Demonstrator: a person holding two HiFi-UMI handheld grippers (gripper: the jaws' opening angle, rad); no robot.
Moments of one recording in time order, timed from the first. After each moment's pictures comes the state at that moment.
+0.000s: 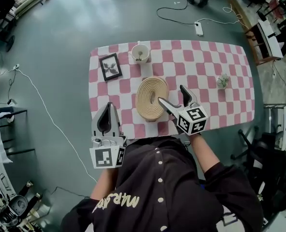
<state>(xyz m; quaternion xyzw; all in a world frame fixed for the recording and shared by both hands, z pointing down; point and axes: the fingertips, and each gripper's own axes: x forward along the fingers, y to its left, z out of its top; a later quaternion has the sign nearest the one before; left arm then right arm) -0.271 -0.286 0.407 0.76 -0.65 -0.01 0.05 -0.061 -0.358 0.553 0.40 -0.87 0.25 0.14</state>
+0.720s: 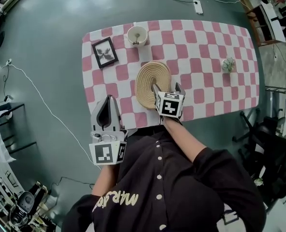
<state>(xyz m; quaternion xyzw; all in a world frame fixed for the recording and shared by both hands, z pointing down) -0.272 -0.297 0.446 0.77 -0.63 0.01 0.10 -0.062 -0.334 0.691 0.56 -0.67 0.36 0.32</state>
